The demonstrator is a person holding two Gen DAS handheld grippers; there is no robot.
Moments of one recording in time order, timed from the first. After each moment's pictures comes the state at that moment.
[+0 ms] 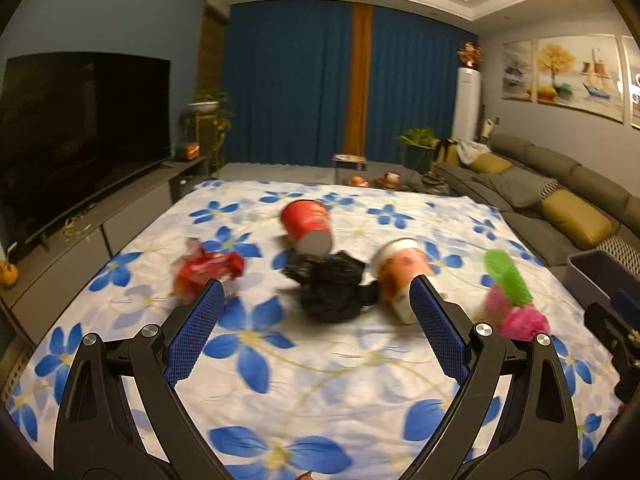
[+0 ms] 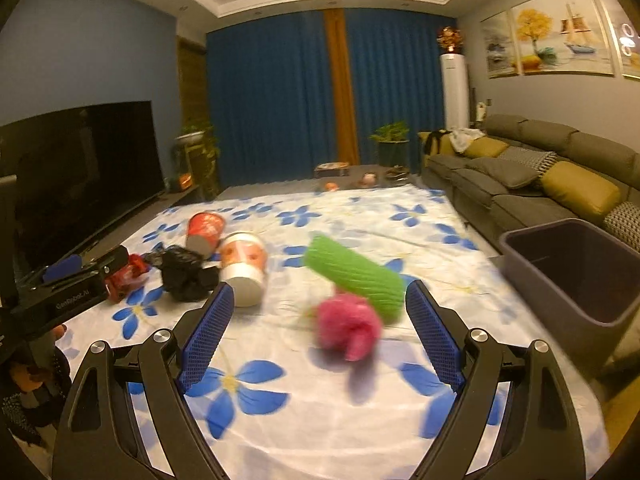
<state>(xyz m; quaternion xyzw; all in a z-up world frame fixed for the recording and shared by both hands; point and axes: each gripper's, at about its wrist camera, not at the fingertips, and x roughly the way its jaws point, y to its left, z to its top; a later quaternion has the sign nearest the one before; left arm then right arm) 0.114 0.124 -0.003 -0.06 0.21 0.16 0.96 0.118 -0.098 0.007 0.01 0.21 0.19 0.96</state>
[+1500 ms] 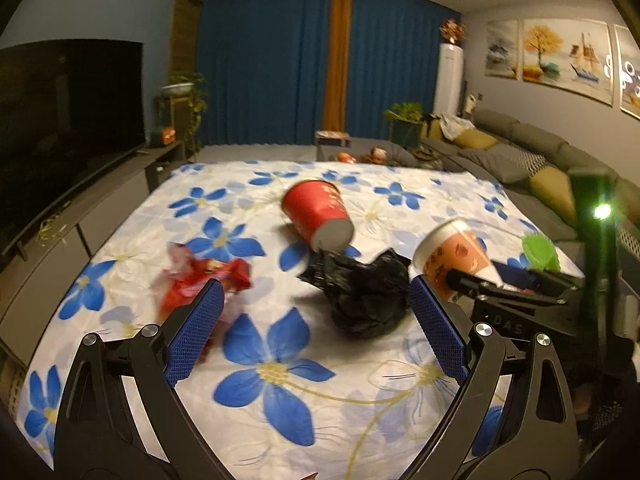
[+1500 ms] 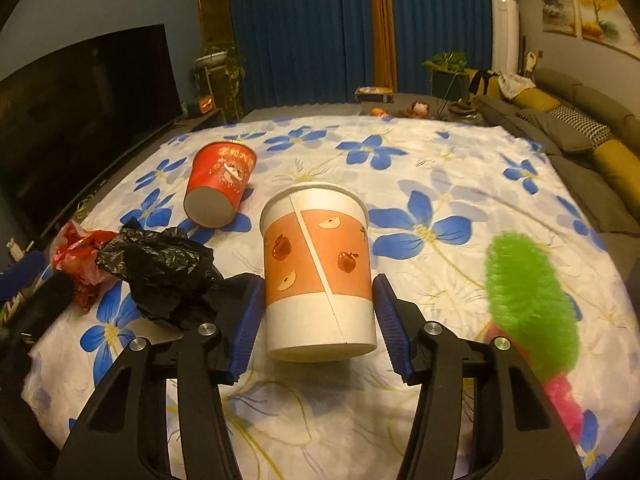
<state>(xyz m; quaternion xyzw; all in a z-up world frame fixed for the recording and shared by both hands) 0.173 0.170 -0.032 -0.05 0.26 0.09 0.96 0.247 0.028 -0.049 -0.03 0.34 0.23 0.91</state>
